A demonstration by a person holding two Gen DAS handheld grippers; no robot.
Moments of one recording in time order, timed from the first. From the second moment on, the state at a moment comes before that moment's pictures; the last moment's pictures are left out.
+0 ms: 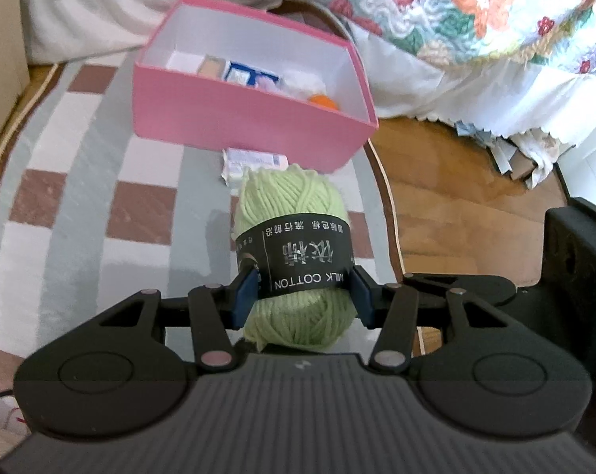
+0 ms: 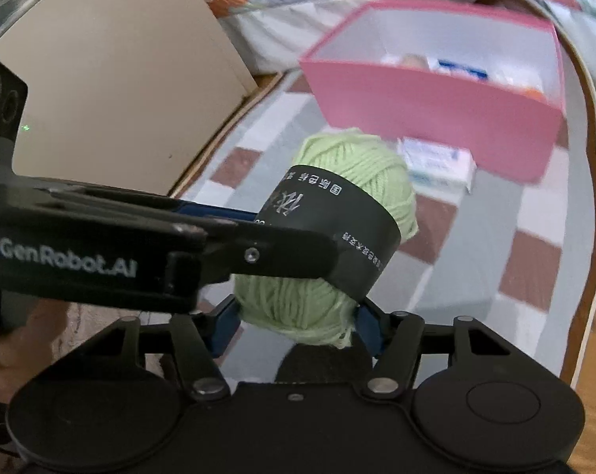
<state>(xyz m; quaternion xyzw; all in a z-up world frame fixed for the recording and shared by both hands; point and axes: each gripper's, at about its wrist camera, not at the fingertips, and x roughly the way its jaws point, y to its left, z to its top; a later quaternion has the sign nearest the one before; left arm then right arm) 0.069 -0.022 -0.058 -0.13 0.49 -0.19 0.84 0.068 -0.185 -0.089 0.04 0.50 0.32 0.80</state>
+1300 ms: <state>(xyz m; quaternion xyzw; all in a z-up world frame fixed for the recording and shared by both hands) 0.287 -0.043 -0.022 -0.11 0.39 -0.21 0.89 0.272 -0.177 -0.034 -0.03 0.37 0.26 0.89</state>
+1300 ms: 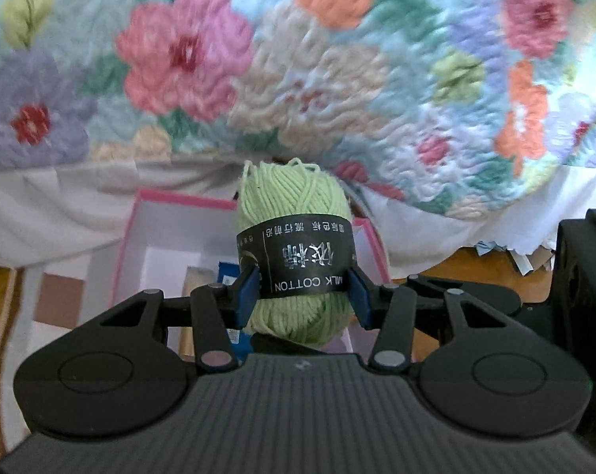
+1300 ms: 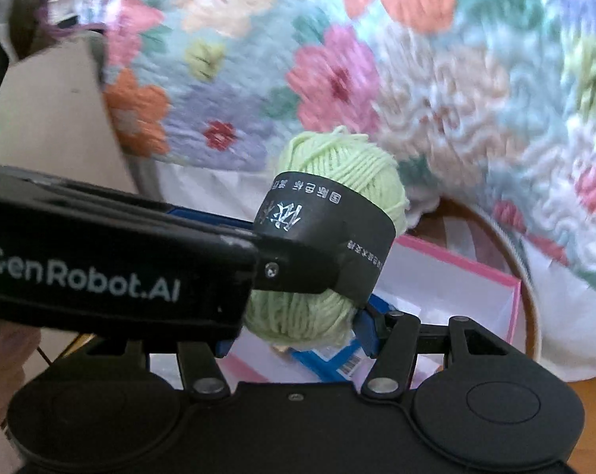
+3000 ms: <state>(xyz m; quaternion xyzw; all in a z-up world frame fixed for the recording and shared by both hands) 0.229 0.014 0.002 -0.07 0.46 -0.10 0.88 0.229 -0.196 -0.014 -0.01 0.43 0.23 0.88</state>
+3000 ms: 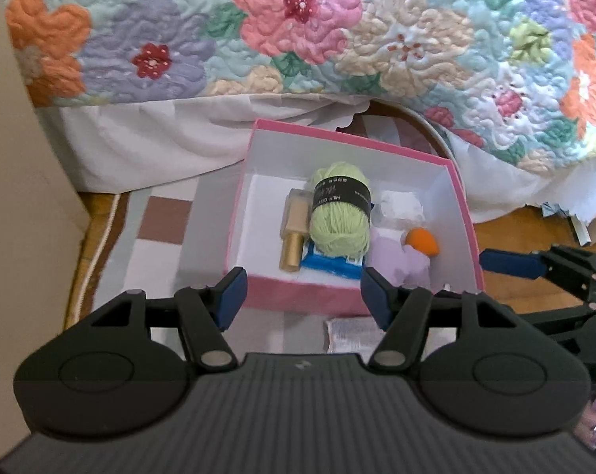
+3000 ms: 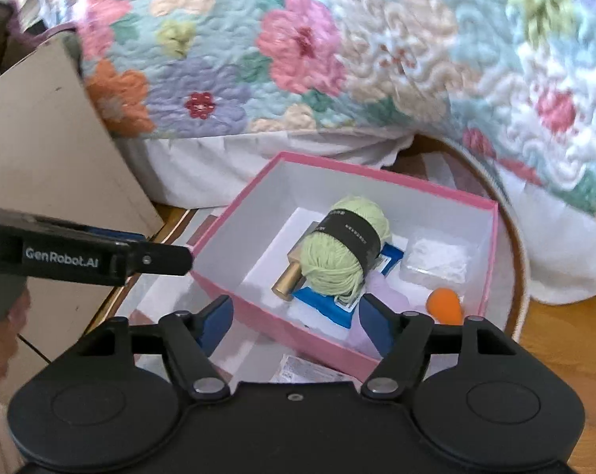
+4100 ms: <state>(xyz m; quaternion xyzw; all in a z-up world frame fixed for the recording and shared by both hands) 0.101 0.015 0.009 0.02 0.47 -0.16 0.87 0.105 -0.211 0.019 -0.02 0.46 0.29 0.84</state>
